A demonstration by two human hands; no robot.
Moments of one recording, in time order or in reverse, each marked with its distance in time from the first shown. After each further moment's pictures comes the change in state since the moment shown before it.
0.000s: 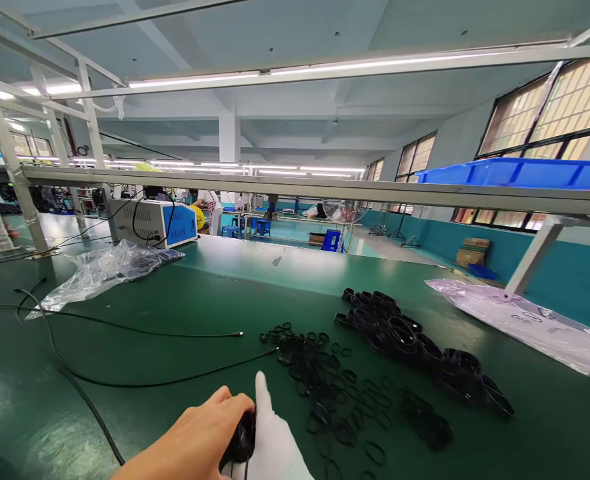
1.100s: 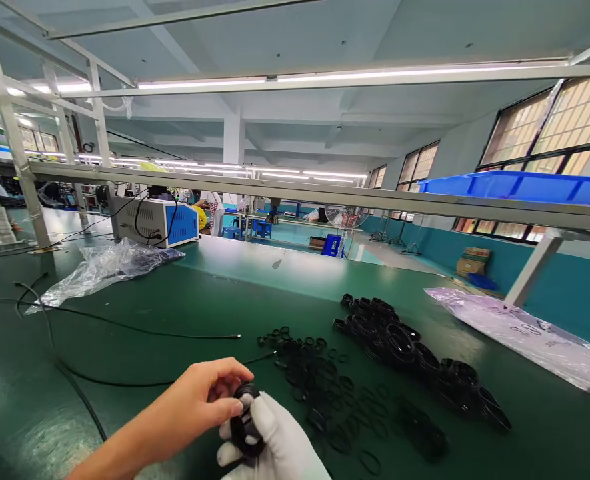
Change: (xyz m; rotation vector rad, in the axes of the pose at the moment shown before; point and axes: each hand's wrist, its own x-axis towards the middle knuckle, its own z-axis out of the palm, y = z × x) left_hand 0.010 -0.007 -0.014 -0.597 0.252 0.208; right_hand -0.019 -0.027 -0.019 1.166 -0.345 0.105
